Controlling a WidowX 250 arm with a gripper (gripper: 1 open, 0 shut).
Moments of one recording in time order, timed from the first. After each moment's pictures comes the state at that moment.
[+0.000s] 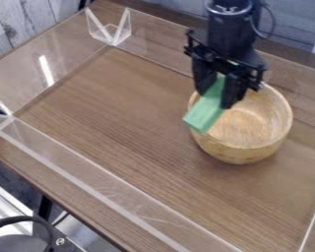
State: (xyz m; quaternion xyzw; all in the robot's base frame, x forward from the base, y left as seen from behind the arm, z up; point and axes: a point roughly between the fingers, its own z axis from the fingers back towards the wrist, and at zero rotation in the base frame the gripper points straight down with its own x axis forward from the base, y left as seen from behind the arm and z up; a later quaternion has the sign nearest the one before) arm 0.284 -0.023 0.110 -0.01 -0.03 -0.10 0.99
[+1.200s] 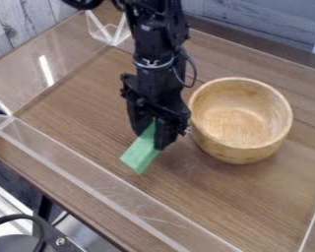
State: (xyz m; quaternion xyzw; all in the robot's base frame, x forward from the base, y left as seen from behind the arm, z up) arm 0.226 0.022 0.059 -0.01 0.02 -0.08 1.00
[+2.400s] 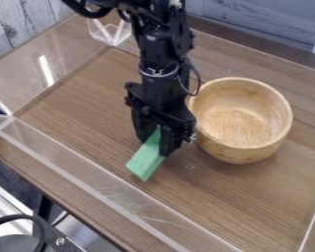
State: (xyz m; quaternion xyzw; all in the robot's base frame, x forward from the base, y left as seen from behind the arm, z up) arm 0.228 0.013 0.048 -0.01 0.03 -0.07 1.00
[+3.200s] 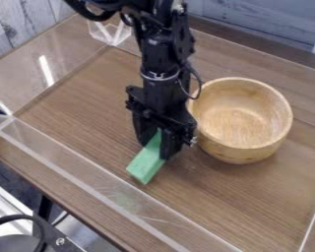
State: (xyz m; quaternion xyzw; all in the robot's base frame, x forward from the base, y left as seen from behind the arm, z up) arm 0.228 0.014 0.045 -0.02 0.03 -0.07 1.00
